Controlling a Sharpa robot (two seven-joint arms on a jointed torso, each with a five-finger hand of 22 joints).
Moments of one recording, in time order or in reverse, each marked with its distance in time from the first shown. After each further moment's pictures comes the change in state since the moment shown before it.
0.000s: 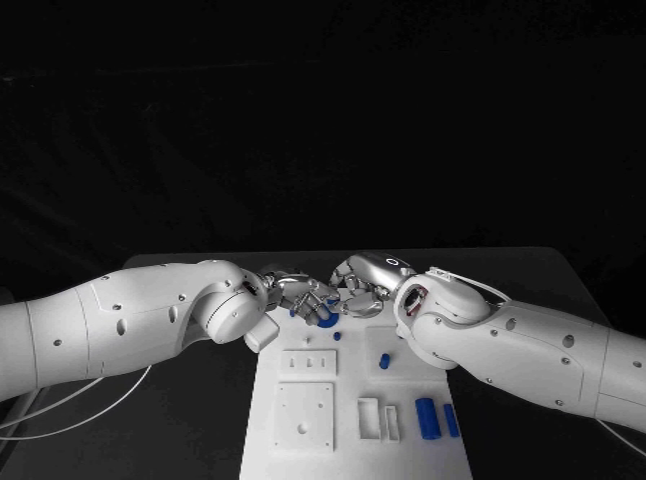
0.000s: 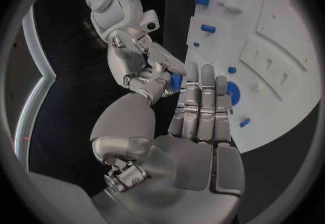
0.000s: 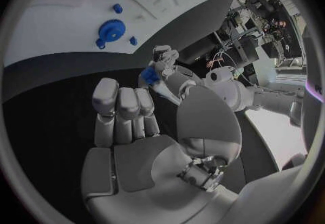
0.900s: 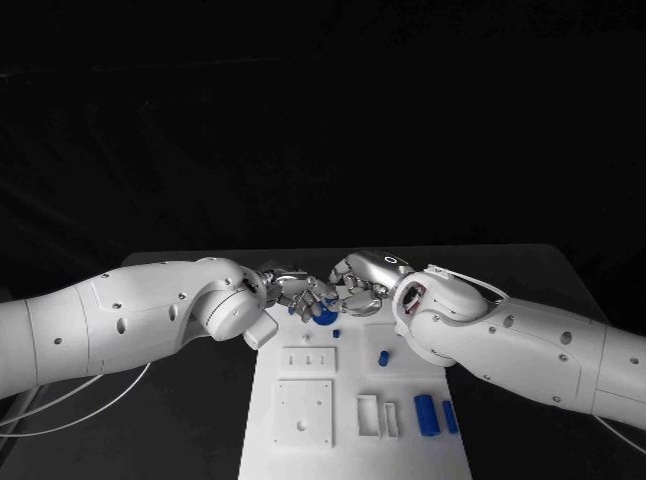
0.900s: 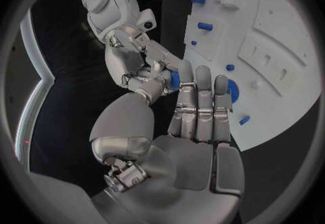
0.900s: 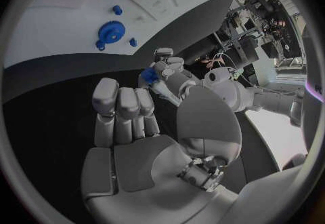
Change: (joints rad) left arm 0.000 0.005 0.000 -0.006 -0.023 -0.007 -0.009; left_hand -0.033 0.020 0.030 -0.034 0.035 0.043 0.007 0.070 0.003 0.022 -0.067 0.291 0.160 0.058 -0.070 0.225 0.036 -0.015 0.051 -0.019 0.097 0.013; right arm -0.001 0.002 0.000 -0.002 -0.001 0.009 0.000; right_hand -0.001 -0.001 0.002 0.002 0.000 -0.001 0.001 0.000 0.000 0.000 0.000 0.000 0.000 0.000 0.000 -0.004 0.000 0.000 0.000 0.003 0.000 0.000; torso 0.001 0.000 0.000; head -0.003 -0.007
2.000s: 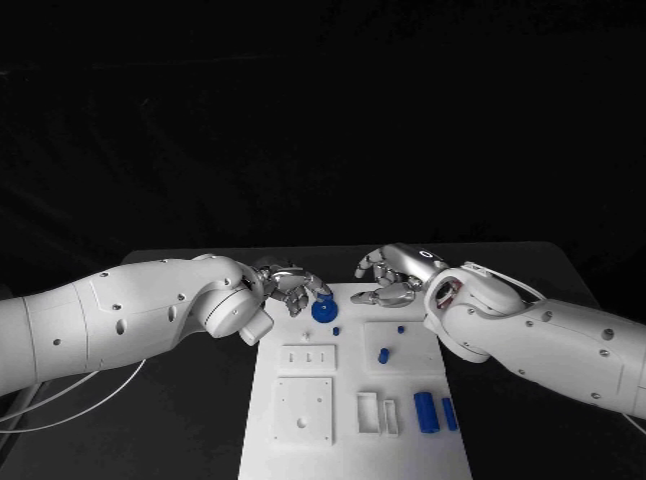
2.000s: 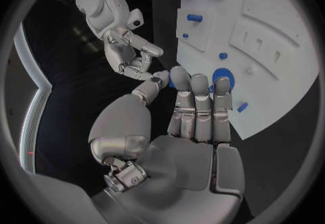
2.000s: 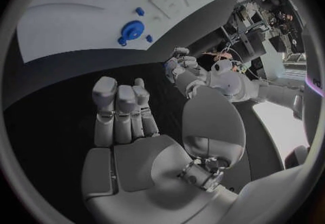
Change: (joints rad) left arm 0.000 -0.002 -0.001 -0.010 -0.090 -0.039 -0.029; left_hand -0.066 -0.013 0.002 -0.034 0.217 0.029 -0.014 -0.045 0.211 -0.001 -0.034 0.316 0.108 0.031 -0.073 0.239 -0.017 0.000 0.064 -0.018 0.174 0.031; right arm 0.000 -0.124 -0.002 0.014 0.076 -0.062 0.031; right_hand -0.091 -0.147 -0.133 0.069 0.040 -0.145 0.084 -0.110 -0.010 -0.196 0.072 -0.120 -0.092 -0.037 0.059 -0.035 0.003 -0.030 -0.047 -0.011 -0.048 -0.003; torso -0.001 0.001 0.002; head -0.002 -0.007
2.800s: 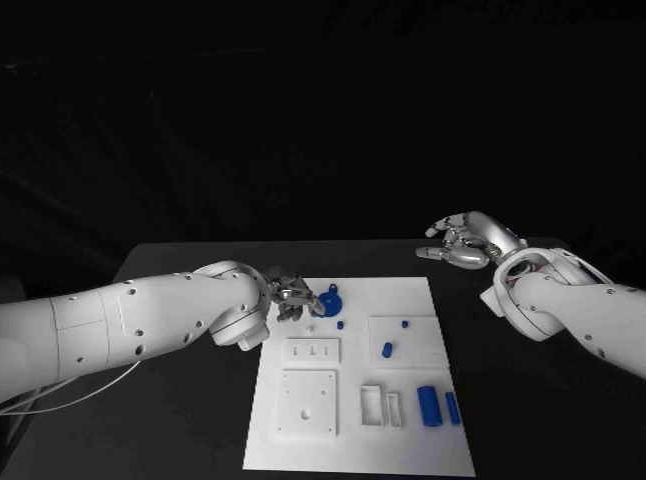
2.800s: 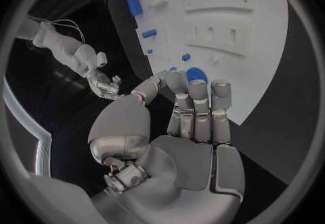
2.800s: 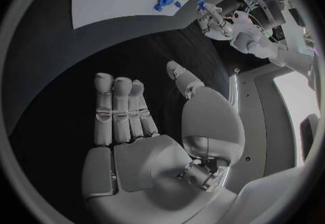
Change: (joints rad) left arm -0.041 0.023 -0.024 -0.007 -0.403 0.006 -0.108; left_hand 0.014 -0.023 -0.002 -0.001 0.019 0.027 -0.027 -0.070 0.045 0.030 -0.030 0.102 0.000 0.031 -0.039 0.136 -0.007 0.026 0.159 -0.044 0.152 0.004; right arm 0.017 -0.113 0.020 -0.112 0.334 -0.129 0.139; right_hand -0.004 0.028 -0.059 -0.021 0.143 -0.049 0.034 0.004 0.004 -0.052 0.013 -0.142 -0.168 -0.099 0.016 -0.194 -0.084 0.002 -0.138 0.081 -0.184 -0.073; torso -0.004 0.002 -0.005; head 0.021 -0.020
